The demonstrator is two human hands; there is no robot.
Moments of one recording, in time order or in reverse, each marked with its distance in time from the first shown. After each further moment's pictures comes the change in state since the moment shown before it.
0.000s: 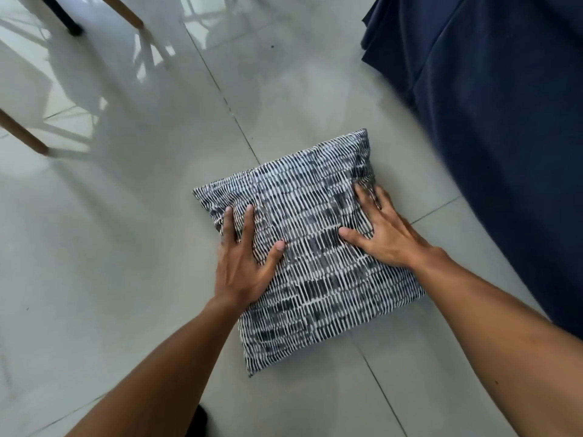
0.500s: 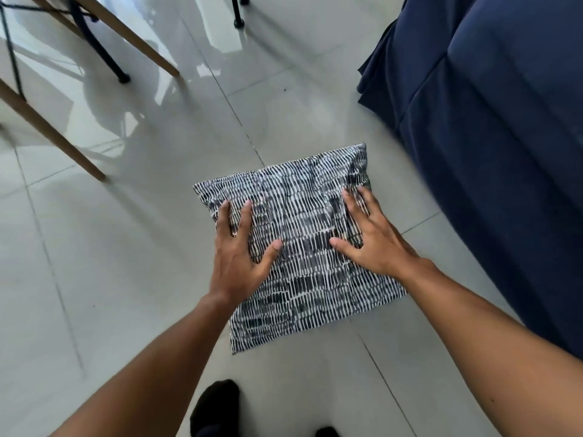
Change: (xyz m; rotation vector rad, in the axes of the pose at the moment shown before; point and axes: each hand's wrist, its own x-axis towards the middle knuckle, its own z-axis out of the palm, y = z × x) left_hand -0.012 0.050 -0.120 -0.052 0.091 0.122; right_hand -0.068 -0.089 -0.049 0.078 0.197 -0.222
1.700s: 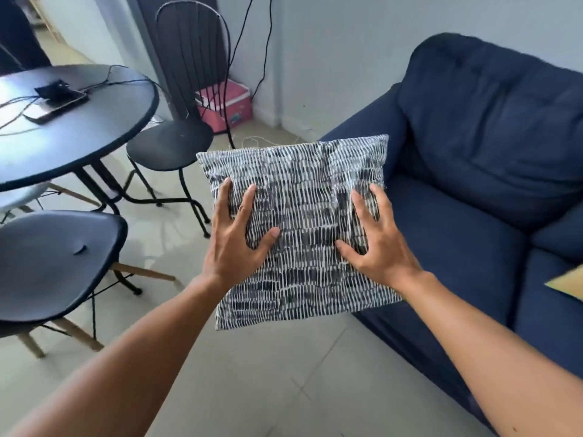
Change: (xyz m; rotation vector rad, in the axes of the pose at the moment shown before) left_hand 0.184 0.417 -0.324 -0.065 0.223 0.779; right_hand -0.147 -0.233 -0.461 -0.071 0.782 -0.113
